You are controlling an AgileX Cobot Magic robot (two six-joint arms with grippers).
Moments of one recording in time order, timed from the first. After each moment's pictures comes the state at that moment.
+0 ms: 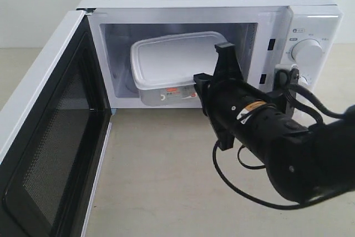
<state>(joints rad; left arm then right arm) -0.07 0.00 0.00 0.02 0.31 -0.19 0.79 1.72 -0.62 0.47 -0.83 1.36</state>
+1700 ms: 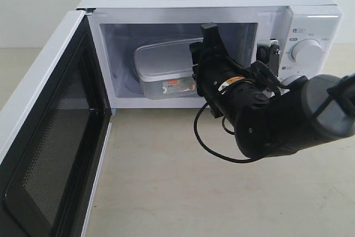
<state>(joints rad) -0.07 0.00 0.00 0.02 0.31 -0.19 0.70 1.90 -0.83 0.47 -0.89 1.21</state>
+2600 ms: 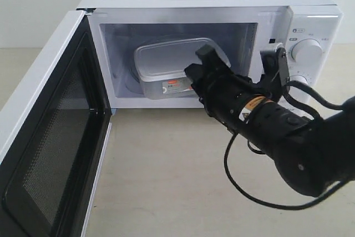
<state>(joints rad) -0.07 0.00 0.00 0.02 0.31 -0.19 0.70 1.76 -0.61 0.18 -0.90 1.15</state>
